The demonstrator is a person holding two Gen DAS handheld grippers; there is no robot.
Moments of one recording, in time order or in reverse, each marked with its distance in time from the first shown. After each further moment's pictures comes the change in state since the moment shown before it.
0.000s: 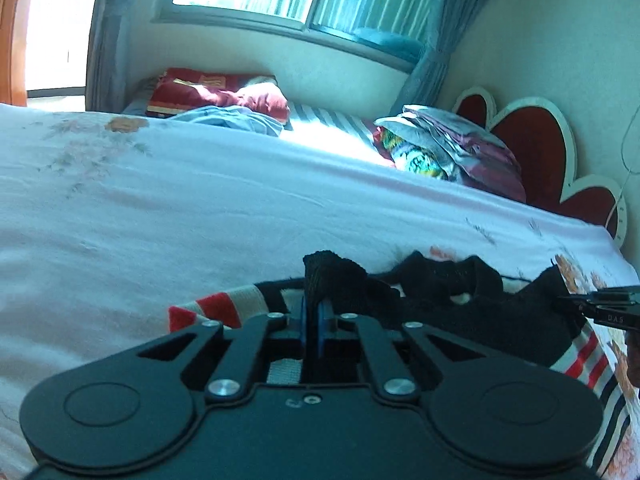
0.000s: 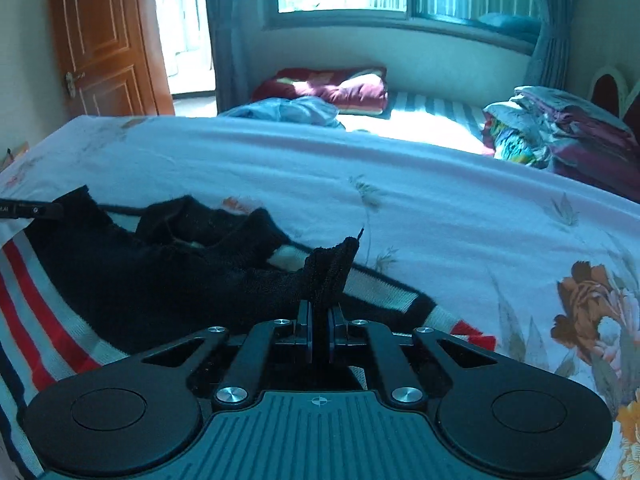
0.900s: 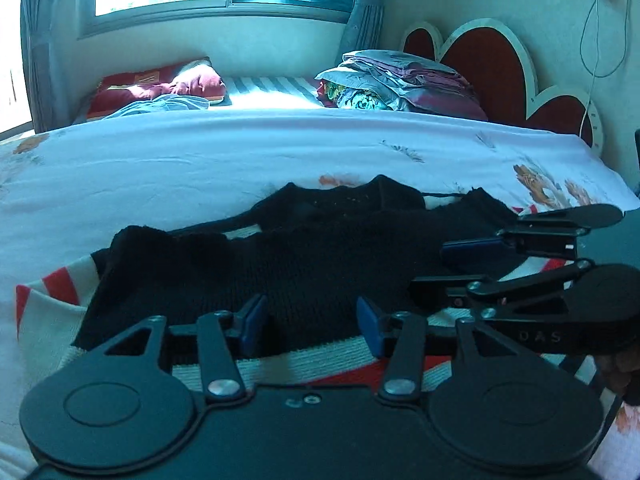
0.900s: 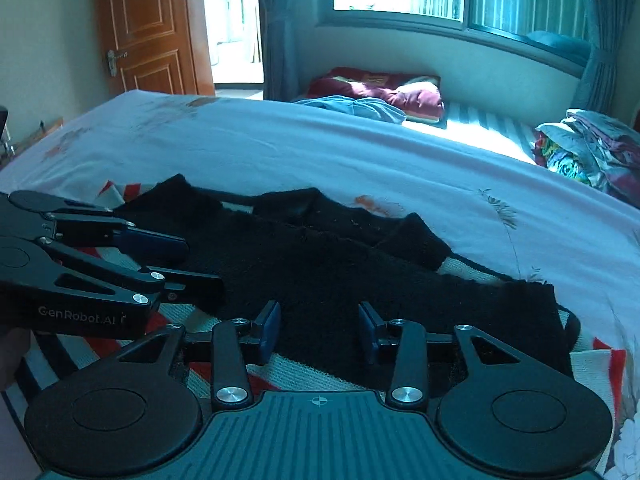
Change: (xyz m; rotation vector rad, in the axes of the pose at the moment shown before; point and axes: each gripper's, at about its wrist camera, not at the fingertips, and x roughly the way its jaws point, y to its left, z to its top) left arm 0.032 -0.108 -0.037 0.239 0.106 -0.037; right arm 0.032 0.106 0.002 -0.142 0.032 0.079
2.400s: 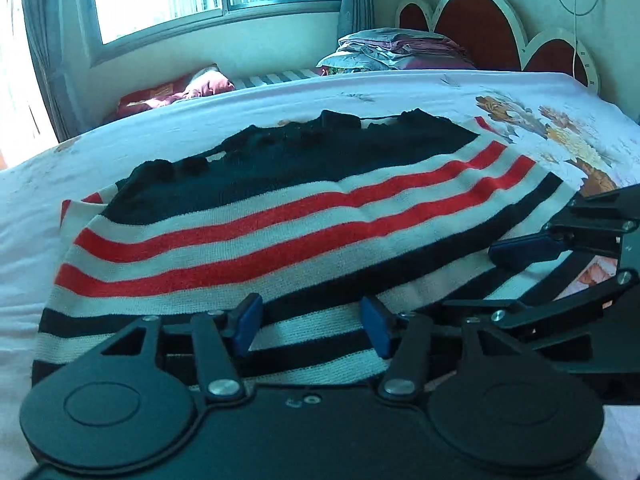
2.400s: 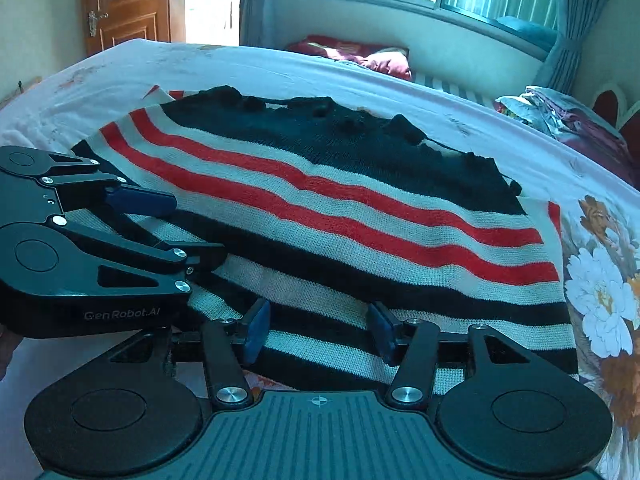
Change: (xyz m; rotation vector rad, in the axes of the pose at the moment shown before) left arm -0.074 -0.085 -0.085 0.107 0.029 0.125; right arm -0.093 0.077 -0.085 0.028 0.093 -0.132
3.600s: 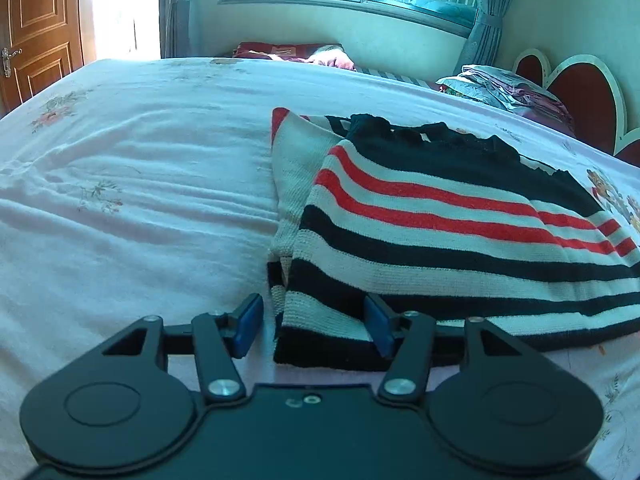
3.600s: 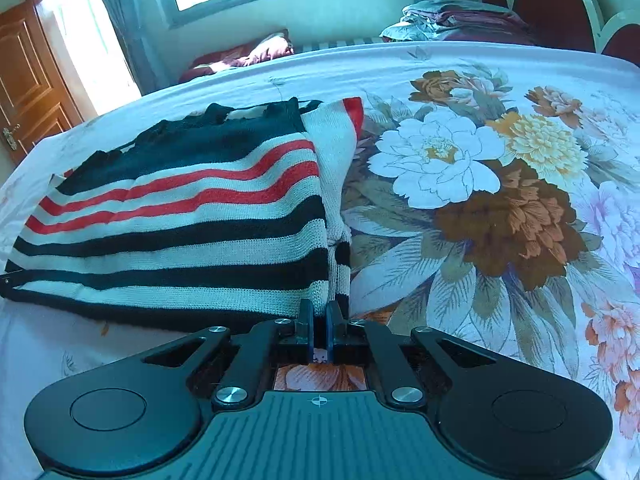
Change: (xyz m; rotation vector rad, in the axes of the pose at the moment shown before) left arm -0.044 0.134 -0.057 -0.350 0.027 0.148; right arm -0.069 -0.144 -0.070 0.425 0.002 -0.052
